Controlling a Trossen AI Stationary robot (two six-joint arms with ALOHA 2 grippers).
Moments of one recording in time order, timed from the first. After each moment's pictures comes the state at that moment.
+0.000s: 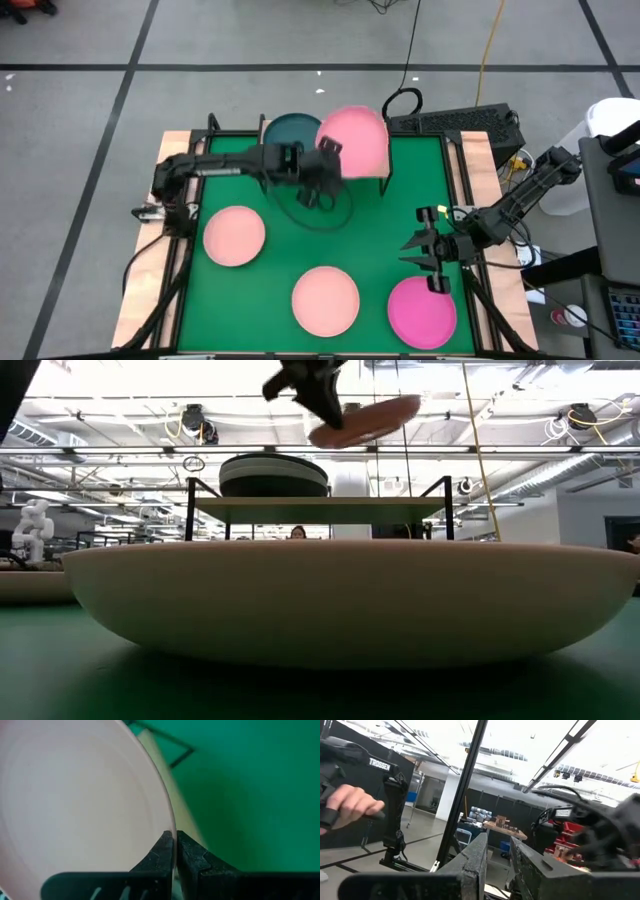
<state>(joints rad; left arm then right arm) 0.07 1.86 1.91 -0.94 -0.33 0.83 0.66 0.92 0.51 0.79 0.39 -0.41</state>
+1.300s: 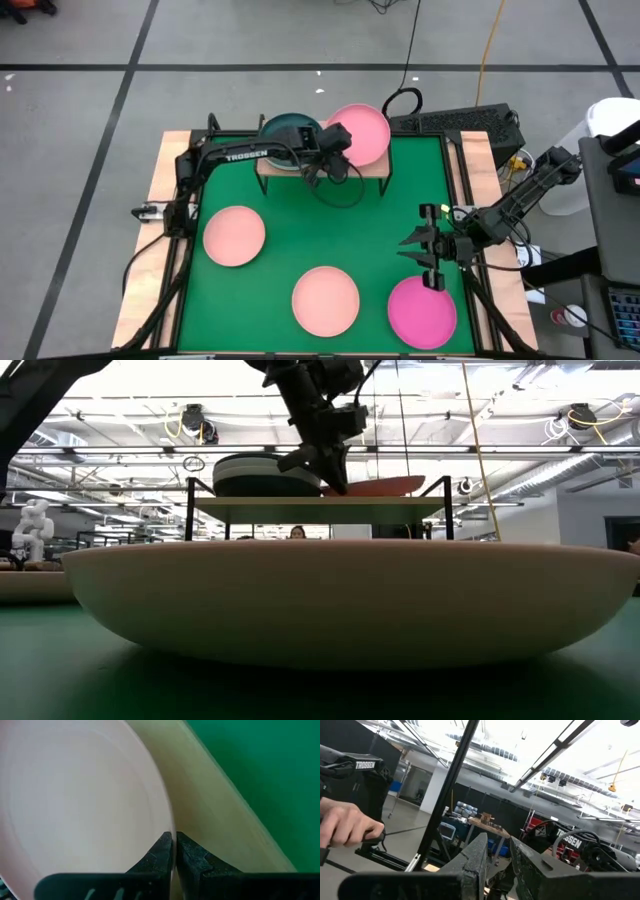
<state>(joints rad) 0.27 2.03 1.91 -0.86 -0.20 1.09 0.66 0.92 0.51 0.80 0.45 -0.52</state>
